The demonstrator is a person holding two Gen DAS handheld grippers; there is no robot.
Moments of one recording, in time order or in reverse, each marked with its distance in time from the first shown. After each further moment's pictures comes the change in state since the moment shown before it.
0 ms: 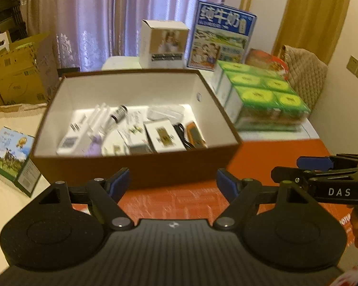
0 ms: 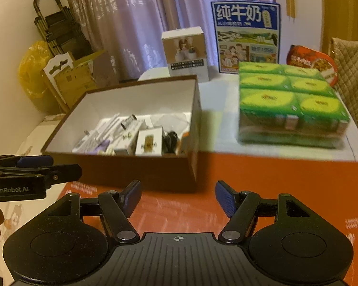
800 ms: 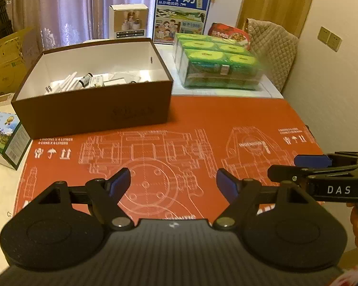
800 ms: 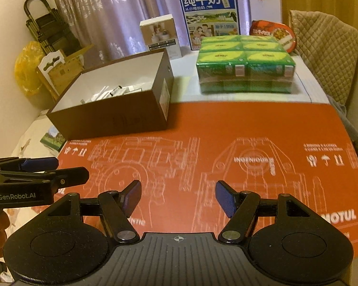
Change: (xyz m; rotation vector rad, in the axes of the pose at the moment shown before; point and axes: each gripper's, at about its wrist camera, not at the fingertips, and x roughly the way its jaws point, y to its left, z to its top) left arm -0.059 -0.092 -0.095 0.055 0.052 -0.050; right arm -0.110 -0.036 -0.110 0.078 0.032 -0.037
